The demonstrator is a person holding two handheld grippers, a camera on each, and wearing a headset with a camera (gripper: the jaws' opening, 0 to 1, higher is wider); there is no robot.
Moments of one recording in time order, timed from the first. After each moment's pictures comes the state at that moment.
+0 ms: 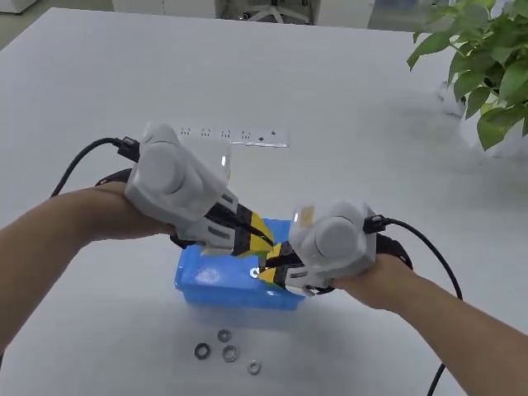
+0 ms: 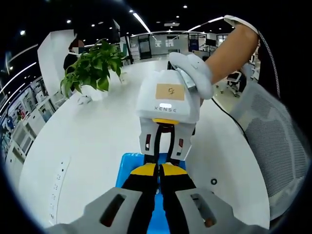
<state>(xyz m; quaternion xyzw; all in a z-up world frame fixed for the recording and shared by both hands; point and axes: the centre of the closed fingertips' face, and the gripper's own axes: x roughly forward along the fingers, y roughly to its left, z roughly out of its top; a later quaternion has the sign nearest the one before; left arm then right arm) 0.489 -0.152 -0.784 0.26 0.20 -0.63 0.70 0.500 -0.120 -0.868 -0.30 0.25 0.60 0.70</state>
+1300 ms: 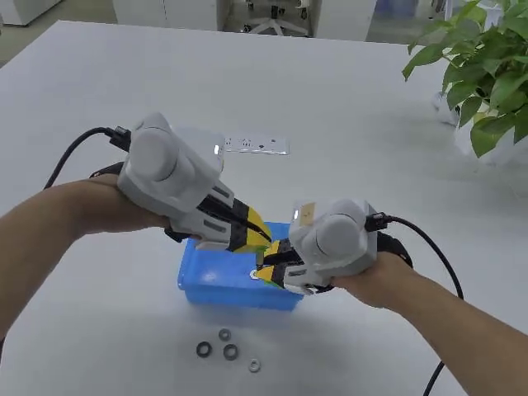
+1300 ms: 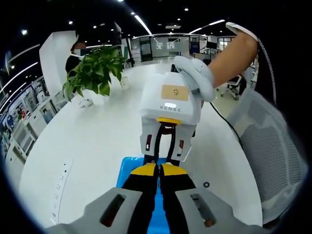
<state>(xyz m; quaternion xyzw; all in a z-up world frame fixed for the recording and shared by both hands) 0.478 -0.147 -0.760 0.25 0.20 -0.63 0.71 0.490 -0.115 -0.843 -0.30 0.23 0.60 0.70</state>
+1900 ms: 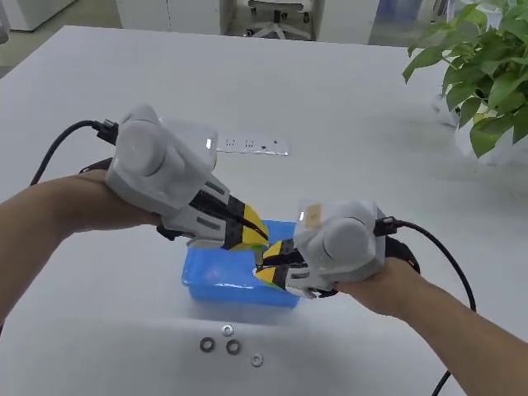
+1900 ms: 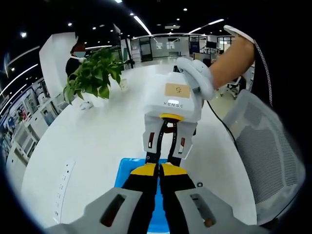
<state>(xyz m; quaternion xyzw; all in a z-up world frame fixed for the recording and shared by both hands) 0.463 -0.143 -0.745 0.25 0.20 -0.63 0.71 0.474 -0.115 -0.827 -0.30 0.21 0.60 0.71</state>
